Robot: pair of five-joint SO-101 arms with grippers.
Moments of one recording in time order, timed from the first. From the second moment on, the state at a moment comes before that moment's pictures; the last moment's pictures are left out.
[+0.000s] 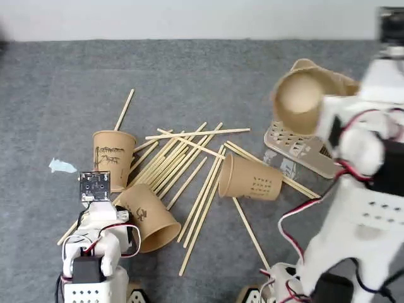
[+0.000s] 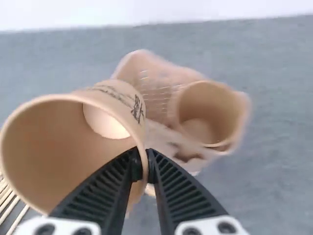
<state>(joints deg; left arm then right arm) -6.9 -103.2 96.9 71.7 9.6 12.0 -20.4 -31.1 99.7 3.6</state>
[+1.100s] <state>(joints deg) -6.9 -103.2 96.9 71.7 9.6 26.3 -3.3 -41.1 91.5 0.0</state>
